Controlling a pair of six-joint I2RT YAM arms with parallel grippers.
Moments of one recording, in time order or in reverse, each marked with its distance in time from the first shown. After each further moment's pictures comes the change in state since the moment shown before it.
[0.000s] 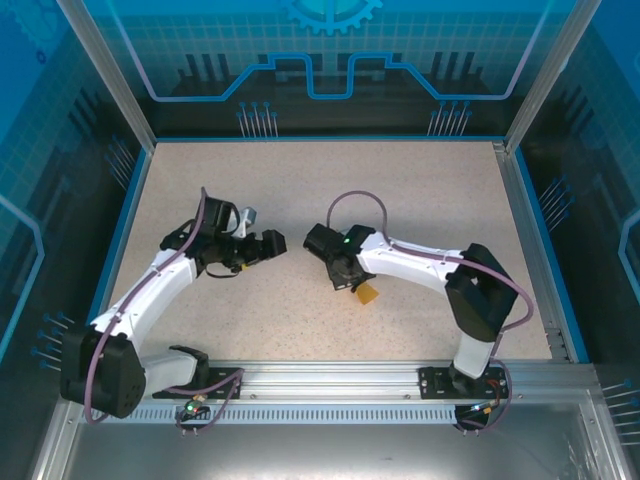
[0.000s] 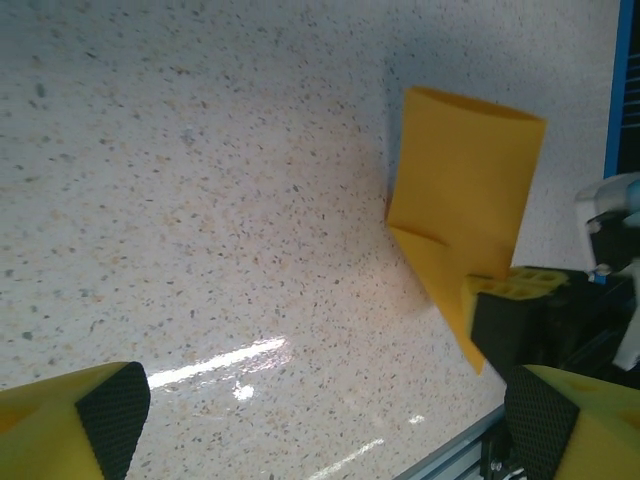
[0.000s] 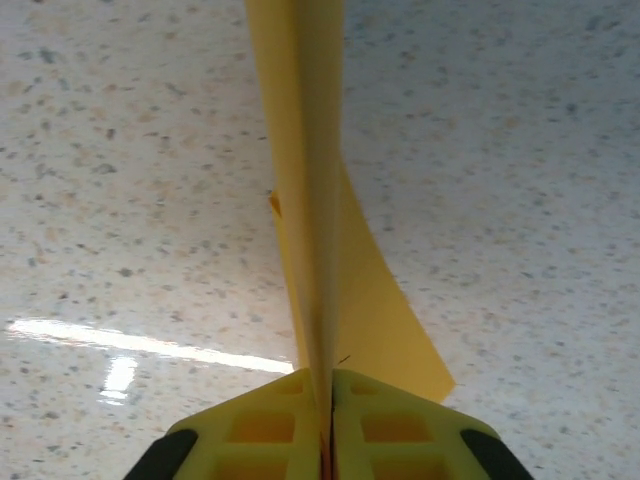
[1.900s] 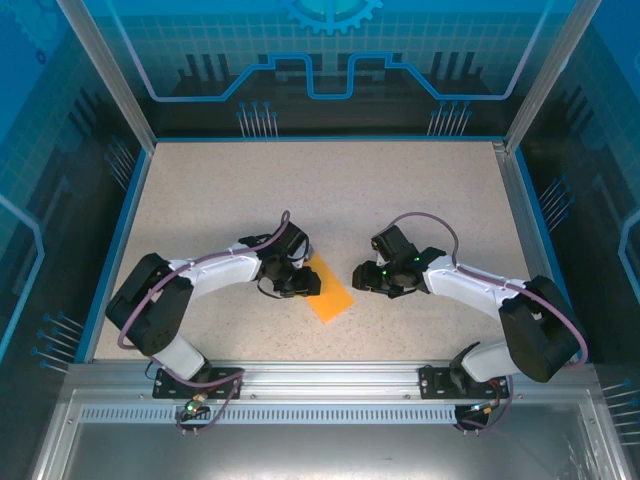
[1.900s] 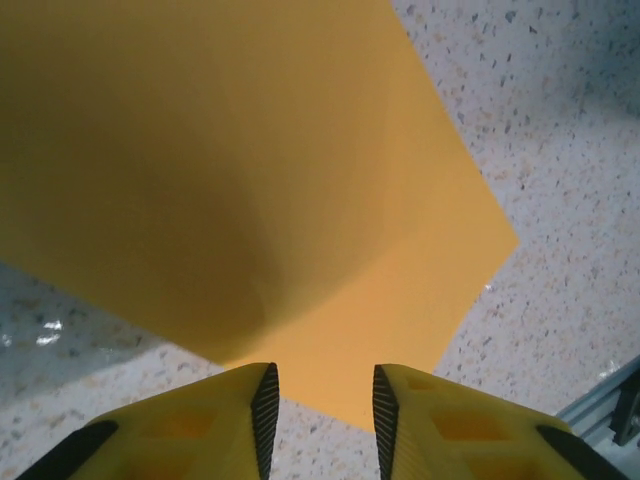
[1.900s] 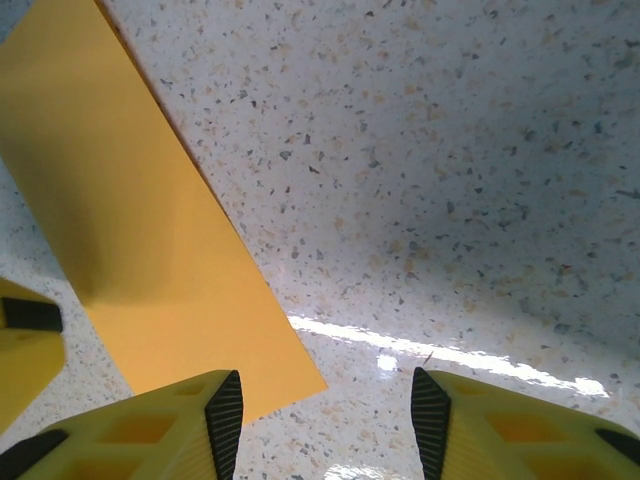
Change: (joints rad) left arm -0.413 0.416 0.034 0.131 -0.122 -0.079; right arm -0.314 -0.387 -0.569 0.540 -0.514 0.068
